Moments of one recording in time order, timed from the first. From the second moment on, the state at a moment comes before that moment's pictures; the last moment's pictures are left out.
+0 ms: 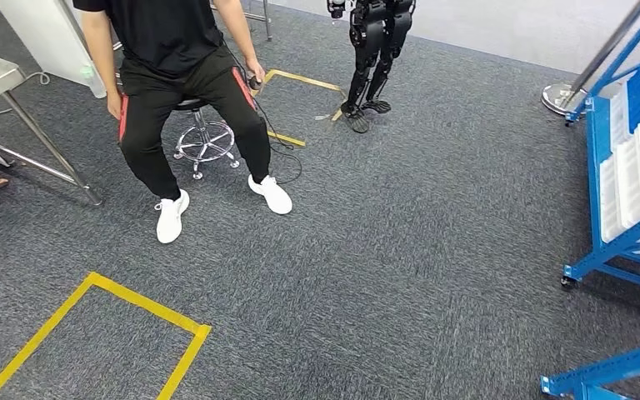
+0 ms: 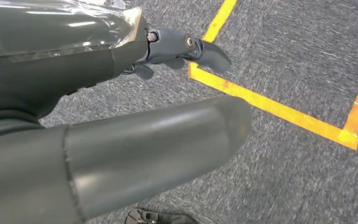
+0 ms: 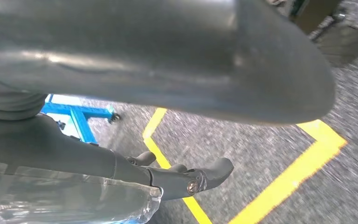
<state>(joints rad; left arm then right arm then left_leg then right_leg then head) -0.09 -0.05 0.71 -0.20 -0.68 0.20 -0.50 -0.05 0.01 -0.02 -0.18 0.17 -0.18 0.03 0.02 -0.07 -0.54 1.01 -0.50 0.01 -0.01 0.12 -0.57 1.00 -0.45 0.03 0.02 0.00</state>
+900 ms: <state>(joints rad) -0.08 -0.06 0.71 -0.20 -0.68 0.18 -0.51 -0.05 0.01 -0.02 -0.18 0.18 -0.20 0.03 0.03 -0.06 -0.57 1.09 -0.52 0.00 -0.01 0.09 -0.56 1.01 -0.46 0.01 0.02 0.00</state>
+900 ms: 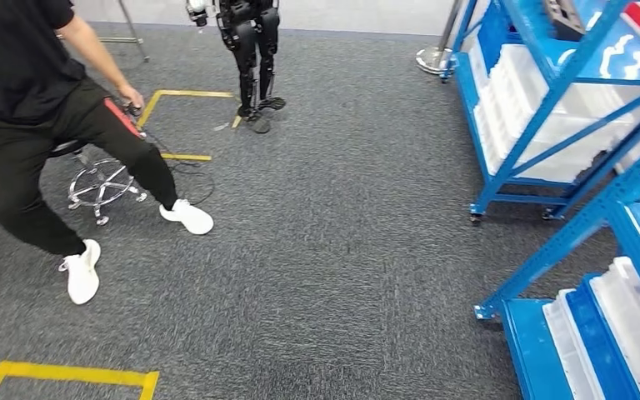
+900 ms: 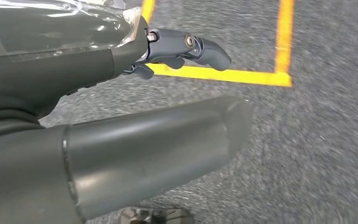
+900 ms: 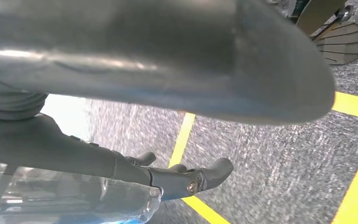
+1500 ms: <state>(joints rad) -0.08 -0.06 0.71 -0.20 -0.68 0.18 -0.50 -0.05 0.02 -0.02 -0.18 0.19 -0.20 0.02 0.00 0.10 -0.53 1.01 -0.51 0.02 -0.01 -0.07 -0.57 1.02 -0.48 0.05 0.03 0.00</state>
